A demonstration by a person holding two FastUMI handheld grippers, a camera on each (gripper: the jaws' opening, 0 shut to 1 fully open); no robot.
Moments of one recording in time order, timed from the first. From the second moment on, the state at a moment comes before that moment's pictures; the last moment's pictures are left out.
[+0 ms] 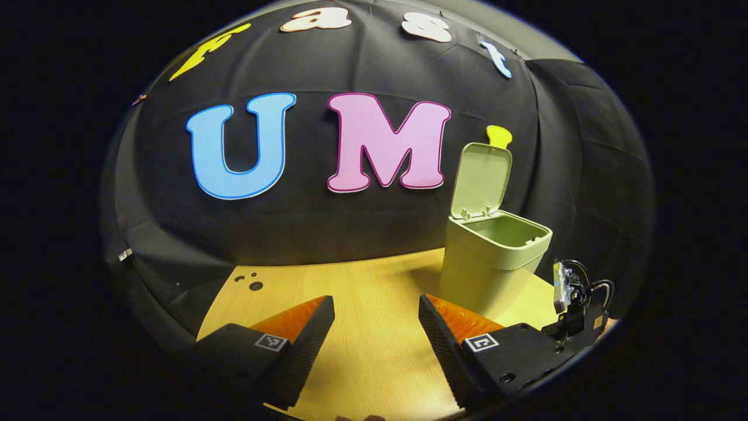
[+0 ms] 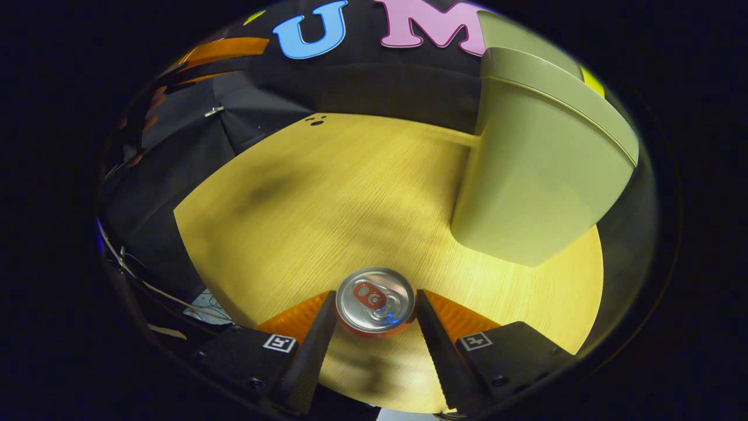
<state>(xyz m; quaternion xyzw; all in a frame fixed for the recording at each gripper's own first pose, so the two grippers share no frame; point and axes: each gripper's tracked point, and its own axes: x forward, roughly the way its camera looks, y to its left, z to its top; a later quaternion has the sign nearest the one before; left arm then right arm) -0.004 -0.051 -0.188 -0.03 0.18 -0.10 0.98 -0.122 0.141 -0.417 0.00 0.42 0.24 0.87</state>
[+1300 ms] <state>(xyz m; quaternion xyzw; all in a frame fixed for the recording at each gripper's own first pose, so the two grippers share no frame) -0.005 -0.052 -0.197 -0.04 0.18 -0.10 0.98 -0.035 0.071 -0.171 0.08 0.20 0.18 0.96</state>
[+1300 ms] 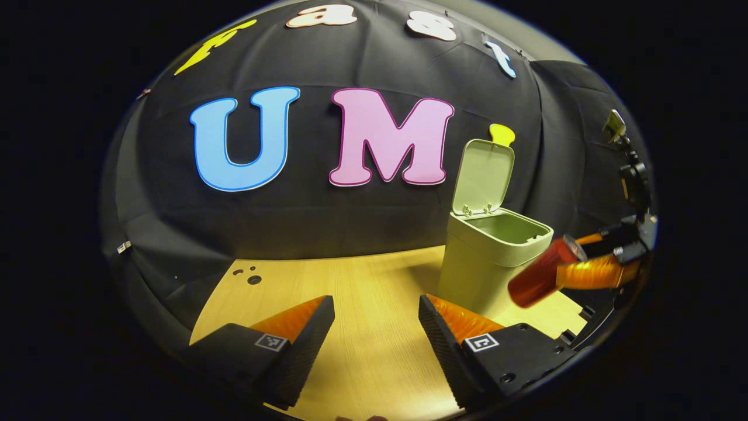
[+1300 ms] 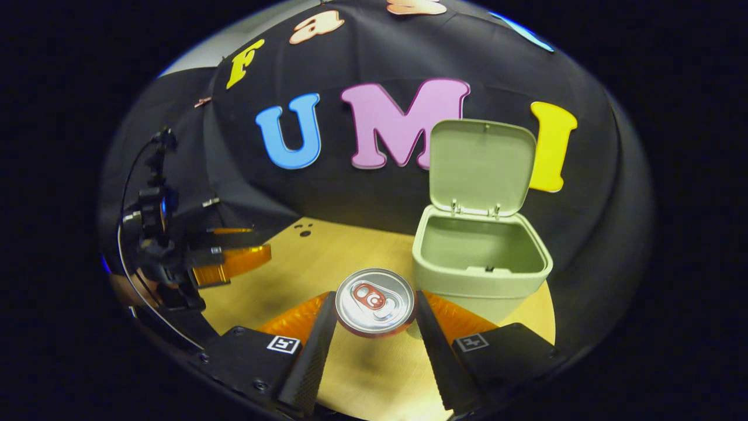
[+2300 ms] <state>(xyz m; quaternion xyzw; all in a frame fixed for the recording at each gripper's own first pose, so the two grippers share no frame) -0.006 -0.041 -0.203 -0.04 0.19 -0.09 0.98 0.078 -0.009 -0.167 0.12 0.17 0.09 0.98</state>
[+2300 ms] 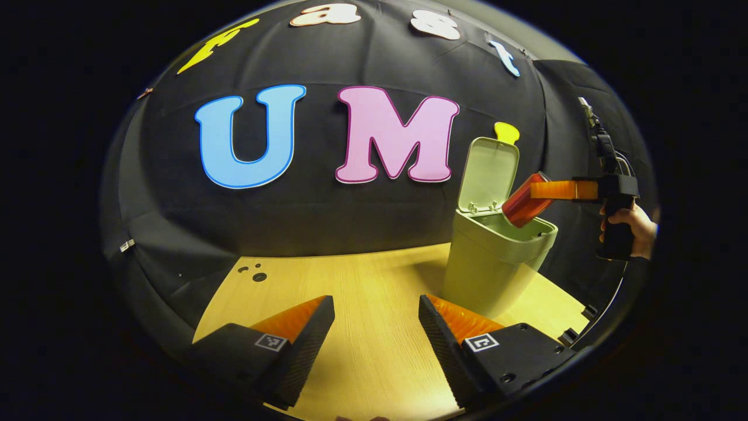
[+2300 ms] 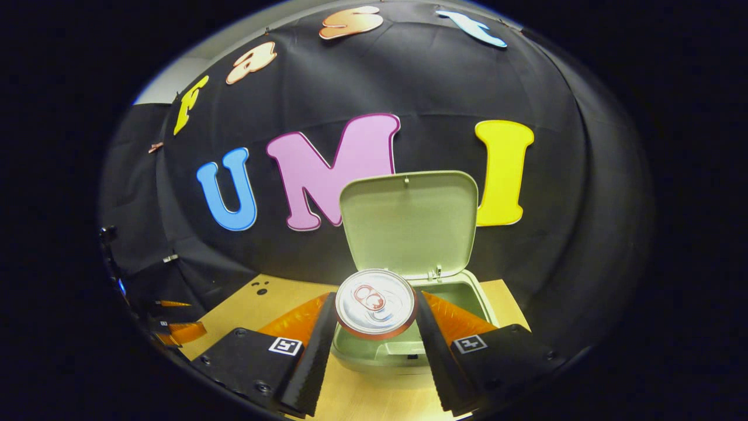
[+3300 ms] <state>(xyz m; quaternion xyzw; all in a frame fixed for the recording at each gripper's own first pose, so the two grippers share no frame) -0.008 -0.036 -0.208 -0.03 0.20 -0.08 0.98 0.093 -0.009 -0.227 0.11 0.23 0.07 0.97</state>
